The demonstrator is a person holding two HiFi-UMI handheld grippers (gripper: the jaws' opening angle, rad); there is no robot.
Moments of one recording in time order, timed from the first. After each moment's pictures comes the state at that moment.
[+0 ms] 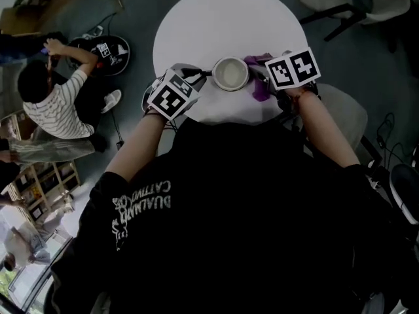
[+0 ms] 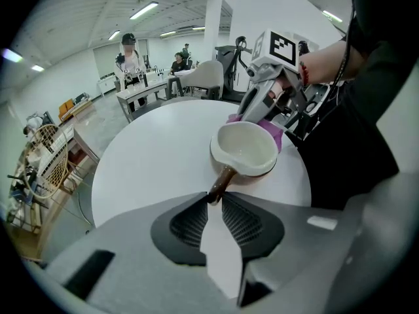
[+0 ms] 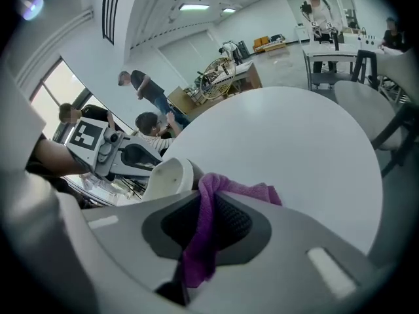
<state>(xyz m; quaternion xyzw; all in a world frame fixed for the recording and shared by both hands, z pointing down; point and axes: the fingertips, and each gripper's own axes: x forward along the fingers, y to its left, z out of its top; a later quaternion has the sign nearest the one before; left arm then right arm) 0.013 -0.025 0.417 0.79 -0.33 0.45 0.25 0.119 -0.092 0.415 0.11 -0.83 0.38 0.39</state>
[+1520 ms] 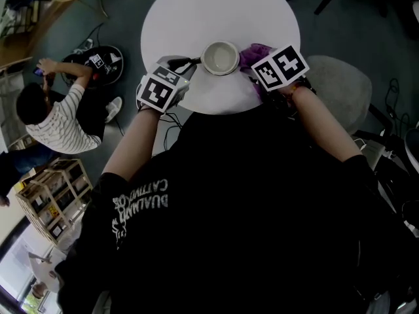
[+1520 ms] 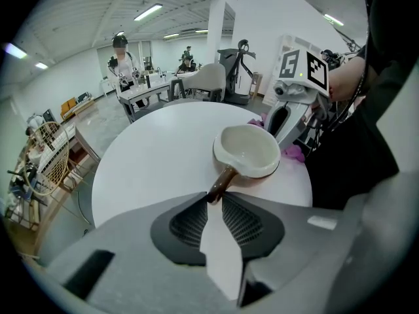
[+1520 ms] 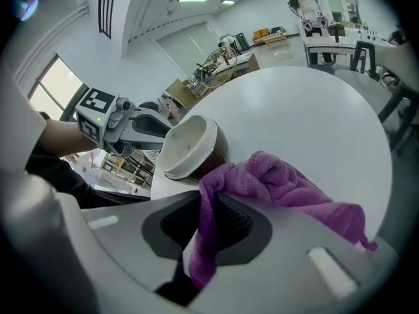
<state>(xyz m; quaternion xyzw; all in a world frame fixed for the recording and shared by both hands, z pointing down) 0.013 -0.015 0.418 0.79 -0.34 0.43 0.25 0.138 -0.014 0.429 0.11 -0.81 0.38 0.42</state>
